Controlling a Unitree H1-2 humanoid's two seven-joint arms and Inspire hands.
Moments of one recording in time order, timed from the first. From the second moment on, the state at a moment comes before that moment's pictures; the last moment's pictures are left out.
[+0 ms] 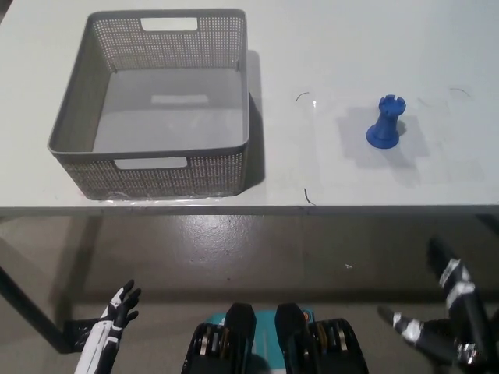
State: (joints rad) left_arm 0.13 0.15 0.00 0.08 0.06 -0.20 -0.04; right_arm 0.08 -0.10 0.00 -0.15 -0.06 -0.26 0.02
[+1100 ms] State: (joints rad) left_arm 0.13 0.15 0.00 0.09 0.08 -0.22 -0.04; right_arm -0.65 -0.14 -0.09 0.48 -0.18 0.02 -0.06
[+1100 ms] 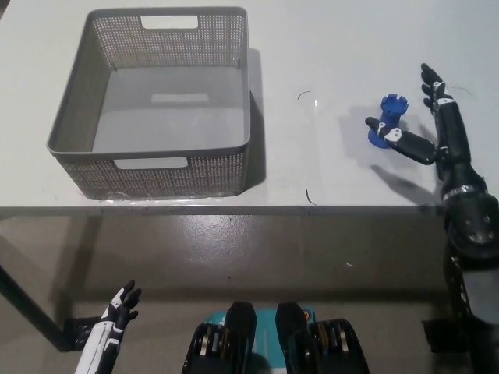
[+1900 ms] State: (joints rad) left_arm 0.12 0.16 0.00 0.09 0.09 -0.24 -0.06; right_arm -0.94 -0.19 -0.05 1.12 -0.18 -0.06 -0.15
